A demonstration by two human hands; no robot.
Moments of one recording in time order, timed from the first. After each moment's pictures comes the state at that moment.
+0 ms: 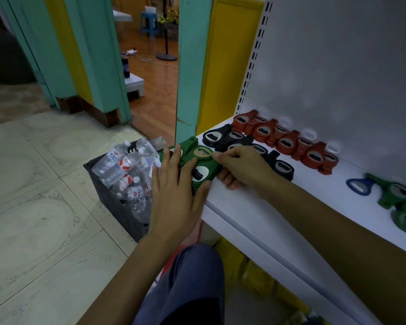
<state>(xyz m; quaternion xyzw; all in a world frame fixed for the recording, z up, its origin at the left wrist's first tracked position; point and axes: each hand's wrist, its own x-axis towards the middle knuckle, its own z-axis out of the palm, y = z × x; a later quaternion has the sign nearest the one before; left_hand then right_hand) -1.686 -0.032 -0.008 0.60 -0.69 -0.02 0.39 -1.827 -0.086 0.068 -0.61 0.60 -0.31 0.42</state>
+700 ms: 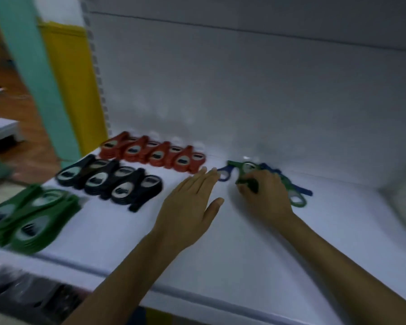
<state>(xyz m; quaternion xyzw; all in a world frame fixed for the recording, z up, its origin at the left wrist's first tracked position) -1.904 -0.033 0.040 0.30 -0.90 -0.06 0.30 -2.098 0.005 0.050 -0.55 0.79 -0.28 -0.02</state>
